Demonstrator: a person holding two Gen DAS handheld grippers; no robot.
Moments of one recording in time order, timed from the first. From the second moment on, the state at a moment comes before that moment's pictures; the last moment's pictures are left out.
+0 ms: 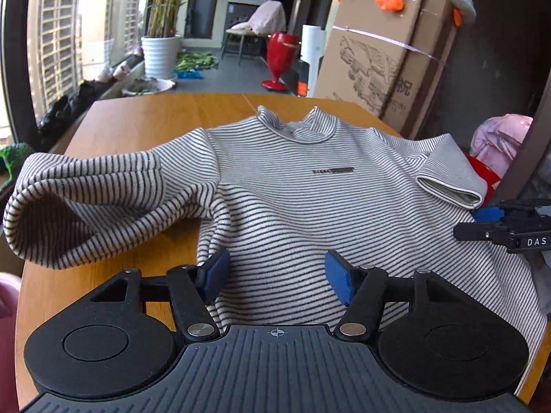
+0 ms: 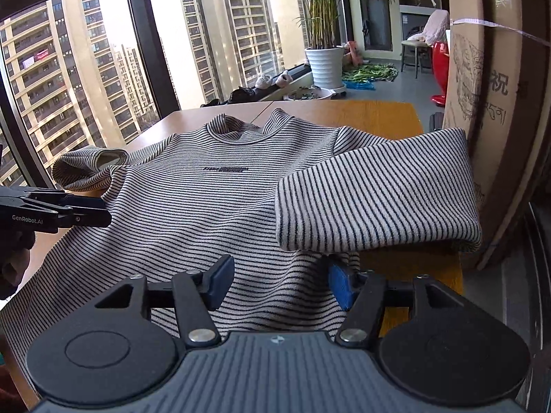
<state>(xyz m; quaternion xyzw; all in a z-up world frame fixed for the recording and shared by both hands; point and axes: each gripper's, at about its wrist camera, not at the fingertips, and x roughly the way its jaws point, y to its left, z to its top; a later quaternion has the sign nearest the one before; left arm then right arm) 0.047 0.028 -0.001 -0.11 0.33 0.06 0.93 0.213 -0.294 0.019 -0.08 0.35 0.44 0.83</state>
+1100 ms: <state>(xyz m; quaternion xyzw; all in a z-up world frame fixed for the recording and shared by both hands) -0.018 -0.074 0.037 -0.10 0.23 0.19 0.95 0.126 -0.315 0.007 0.06 0.31 0.34 0.89</state>
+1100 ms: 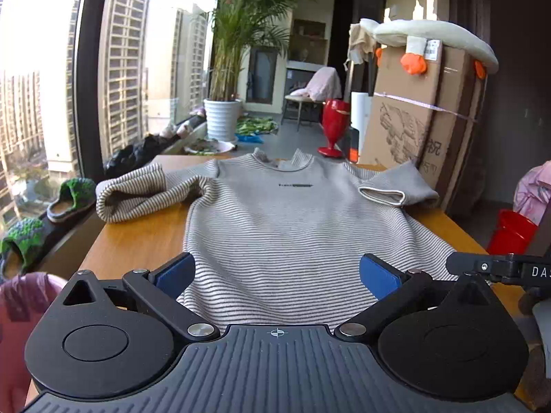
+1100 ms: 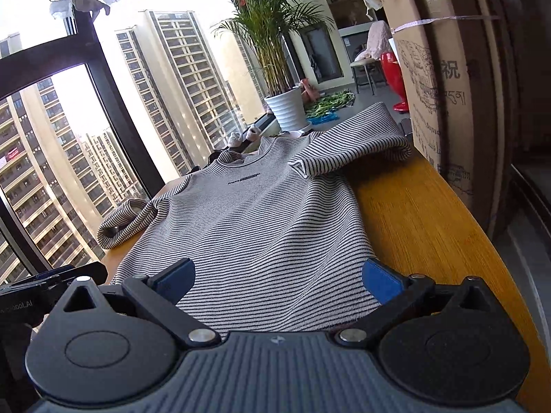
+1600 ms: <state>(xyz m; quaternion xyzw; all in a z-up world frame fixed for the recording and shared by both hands) -0.073 -0.119 0.054 -0.08 0.27 0.23 0.93 0.029 -0.322 0.043 -0.04 0.25 0.32 0.91</state>
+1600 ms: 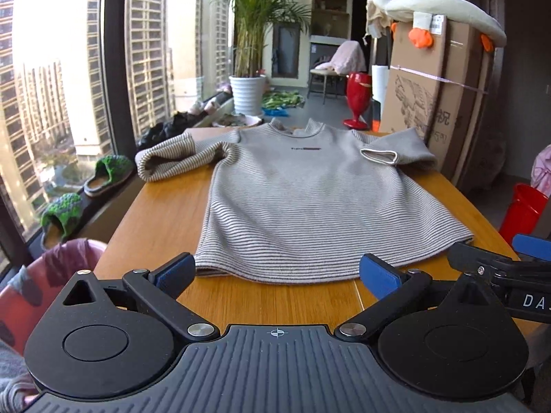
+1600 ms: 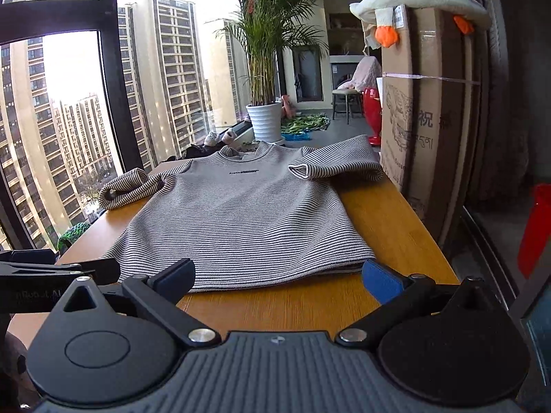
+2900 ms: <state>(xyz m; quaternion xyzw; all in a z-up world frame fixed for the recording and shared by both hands) -0.069 -0.120 0.038 -0.12 0.33 0.22 0.91 0.032 -0.302 0.031 -0.04 0.34 0.31 0.89</state>
